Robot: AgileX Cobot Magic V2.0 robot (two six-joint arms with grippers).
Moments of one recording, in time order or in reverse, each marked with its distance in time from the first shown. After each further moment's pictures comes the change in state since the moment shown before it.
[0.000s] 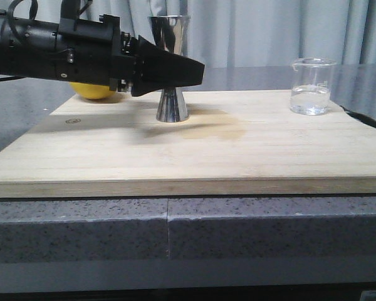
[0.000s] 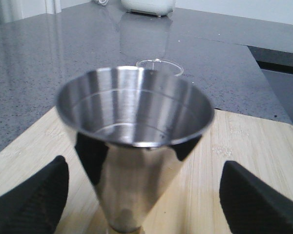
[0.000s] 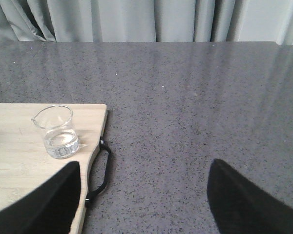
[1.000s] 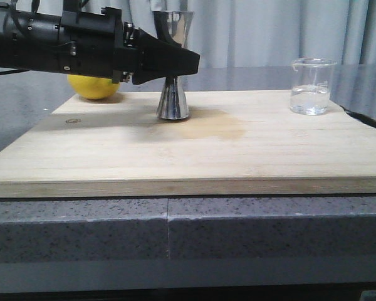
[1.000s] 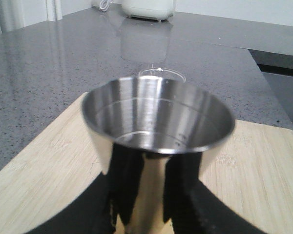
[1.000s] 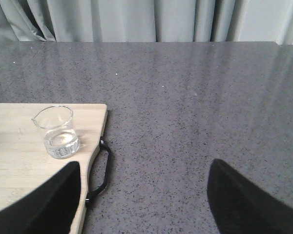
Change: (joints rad) left arm 0.000 0.001 -0.031 0.002 0.000 -0.008; right arm 0.000 0.000 0.000 0.000 0.000 0.000
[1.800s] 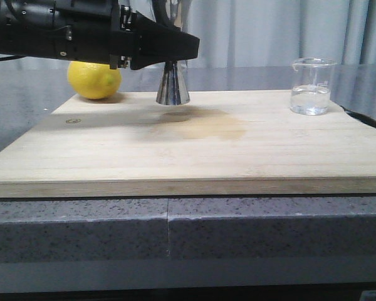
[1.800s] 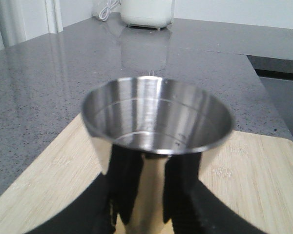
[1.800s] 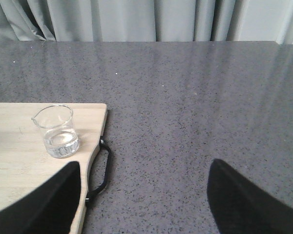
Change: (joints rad) left arm 0.000 -0.038 -0.002 0.000 0.000 -0.002; right arm 0.000 0.000 0.000 0.000 0.002 0.000
